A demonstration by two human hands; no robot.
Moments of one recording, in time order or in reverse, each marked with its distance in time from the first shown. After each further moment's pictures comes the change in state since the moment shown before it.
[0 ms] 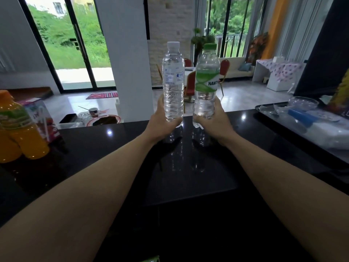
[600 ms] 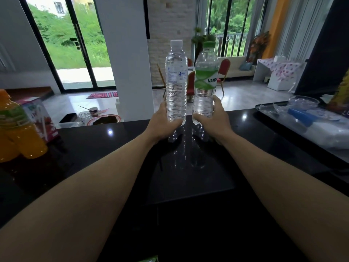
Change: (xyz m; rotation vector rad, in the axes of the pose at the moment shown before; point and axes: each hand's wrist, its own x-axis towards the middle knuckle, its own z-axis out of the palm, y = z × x) left_hand 0.004 0.001 0.007 0.049 0.014 -0.052; right_hand 0.004 0.003 0.002 -0.054 0.092 0.046
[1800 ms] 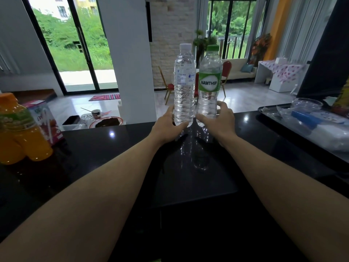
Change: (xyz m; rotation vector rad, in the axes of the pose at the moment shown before) left_hand 0.004 -0.006 0.003 0.056 -0.086 -0.024; right_hand 0.005 -0.001 0.003 -0.096 0.131 0.108
